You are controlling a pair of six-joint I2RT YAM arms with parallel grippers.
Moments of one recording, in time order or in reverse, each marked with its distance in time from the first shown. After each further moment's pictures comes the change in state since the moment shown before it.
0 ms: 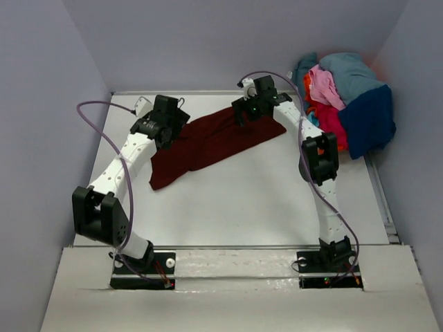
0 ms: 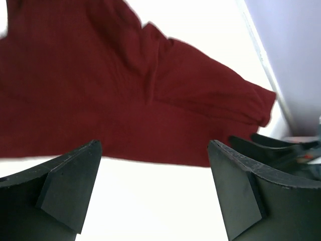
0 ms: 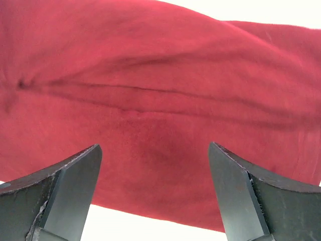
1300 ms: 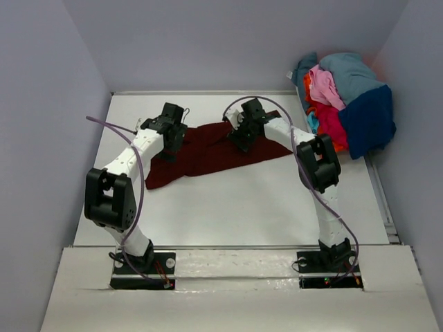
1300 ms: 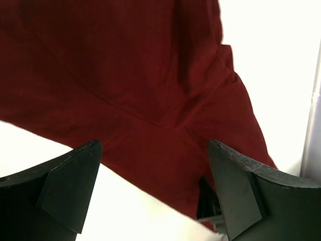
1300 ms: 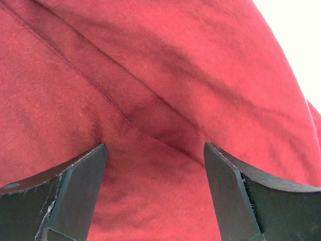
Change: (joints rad) left arm -0.006 0.123 -0.031 -0.132 0.004 -0.367; right arm 0.090 -0.112 -0.381 0.111 0.086 -0.510
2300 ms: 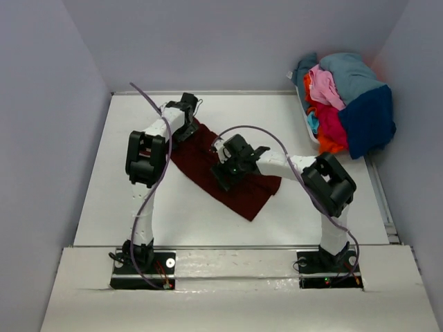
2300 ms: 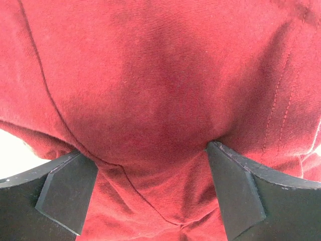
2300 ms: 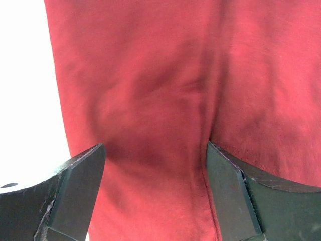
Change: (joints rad) left arm 0.043 0.649 0.549 -0.135 -0.077 0.441; right arm 0.260 -0.343 -0.547 0.158 -0.062 0.561
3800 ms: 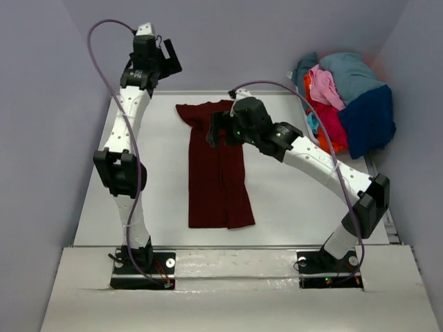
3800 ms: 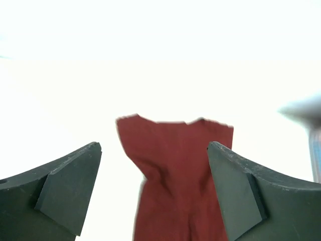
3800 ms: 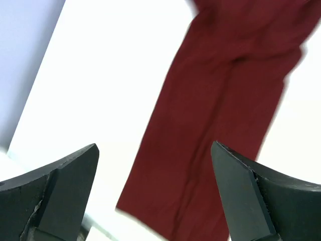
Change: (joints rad) left arm 0.097 -0.222 0.347 0.285 0.341 0.692; right arm 0.124 -0.288 0.330 -0.198 0.356 0.511
